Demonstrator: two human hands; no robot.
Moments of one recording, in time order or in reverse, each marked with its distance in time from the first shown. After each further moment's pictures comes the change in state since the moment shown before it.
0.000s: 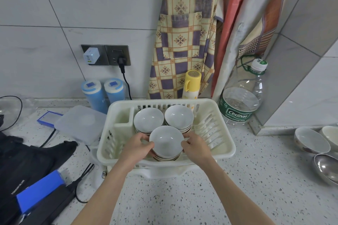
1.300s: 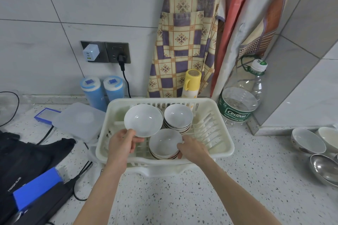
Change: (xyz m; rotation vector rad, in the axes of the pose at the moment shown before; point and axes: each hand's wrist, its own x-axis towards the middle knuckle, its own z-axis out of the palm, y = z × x) left_hand -0.011 -0.007 -0.017 -0.555 0.246 0.080; right_hand 0.004 -0.012 0.003 -0.334 -0.164 0.074
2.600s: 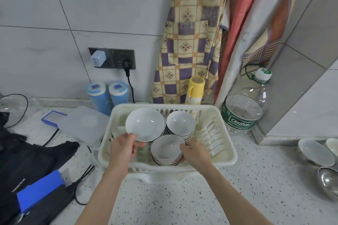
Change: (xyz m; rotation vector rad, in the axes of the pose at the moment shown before) left_hand -0.004 0.009 0.001 -0.015 0.039 -0.022; right_hand -0.008 -0.004 -0.007 0.268 0.125 -0.036
